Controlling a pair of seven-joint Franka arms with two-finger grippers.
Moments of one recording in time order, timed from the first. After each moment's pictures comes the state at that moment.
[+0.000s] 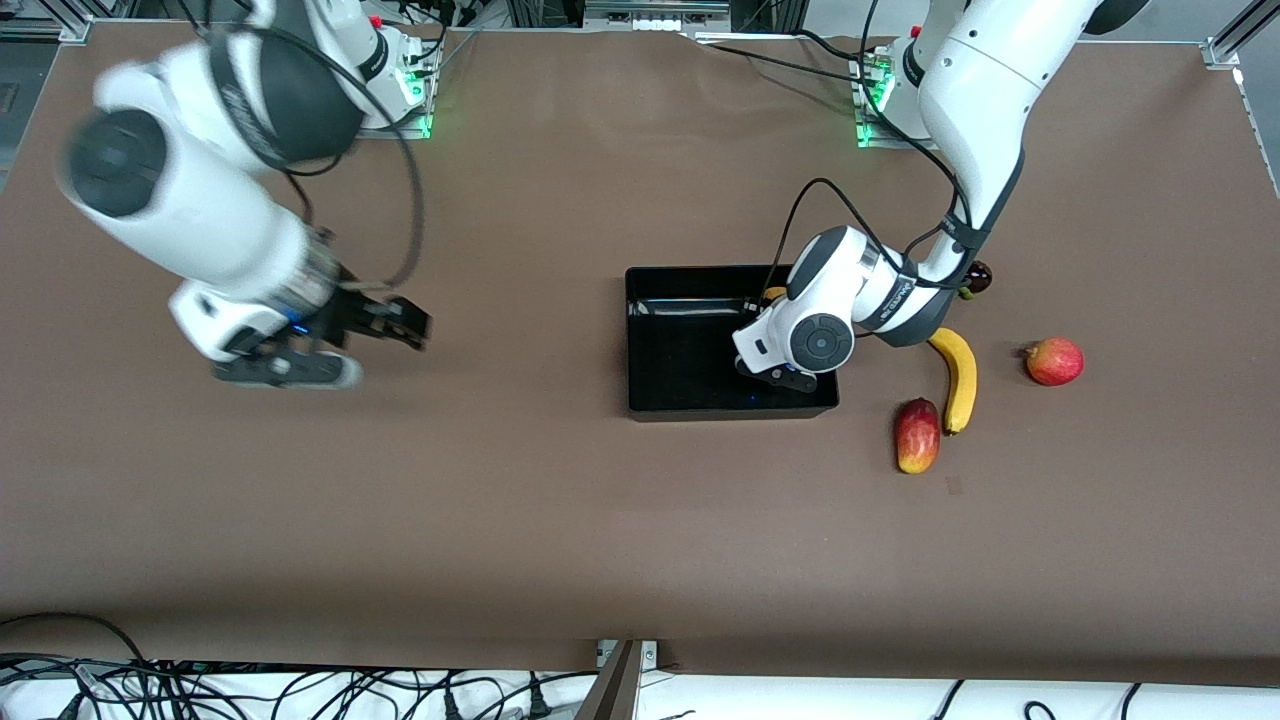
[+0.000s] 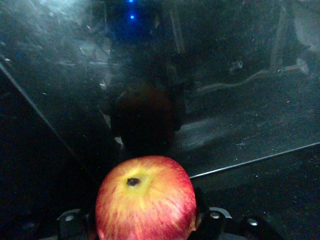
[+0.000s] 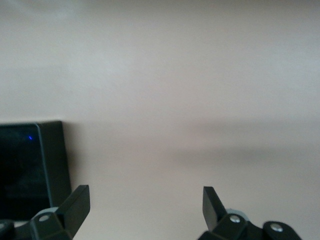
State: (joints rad) left arm -0.23 0.67 -0.30 -1.73 -0.03 1.90 -0.23; right arm 0.35 0.30 -0.05 -1.40 0.08 1.71 0.30
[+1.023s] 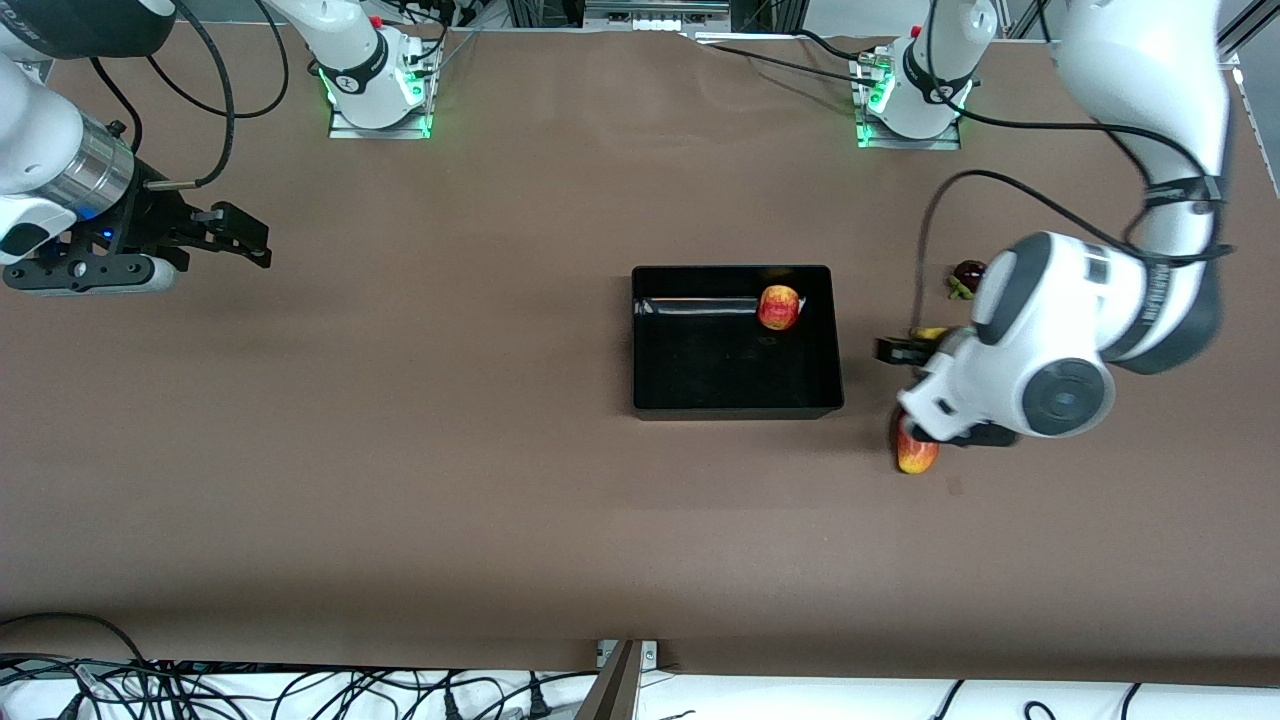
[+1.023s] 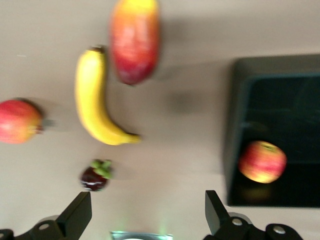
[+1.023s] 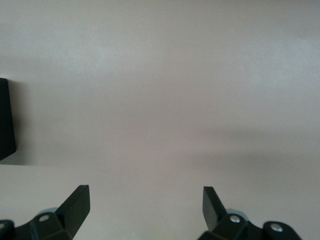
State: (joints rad) left arm -0.03 0.61 -0.20 -1.30 0.11 1.43 -0.22; right arm 0.09 0.04 0.04 -1.64 0.03 1.63 0.08
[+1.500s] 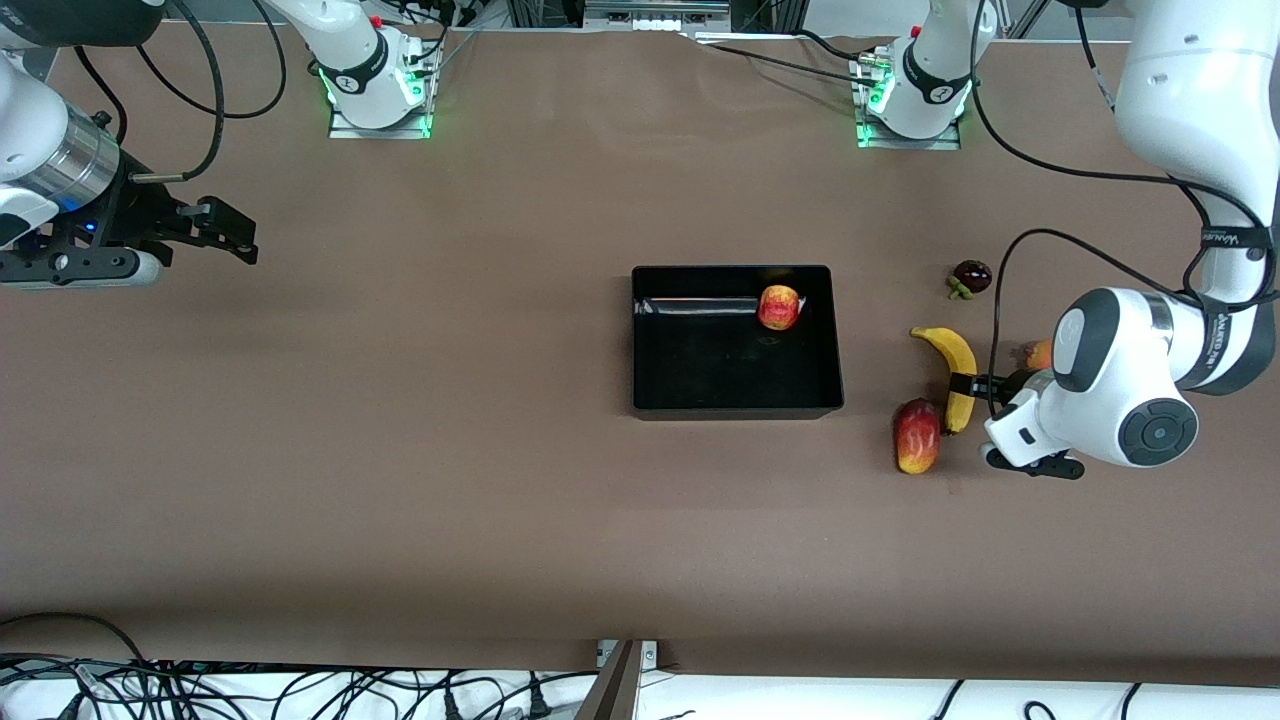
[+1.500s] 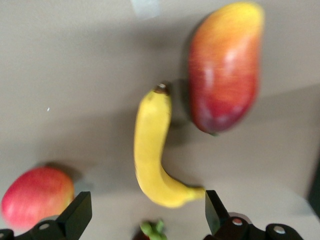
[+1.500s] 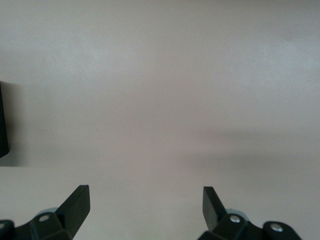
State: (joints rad) left arm 0.17 0.66 -0.20 -1.54 0.14 1.80 0.07; right arm 0.08 0.04 0.04 -1.61 0.00 1.61 0.08
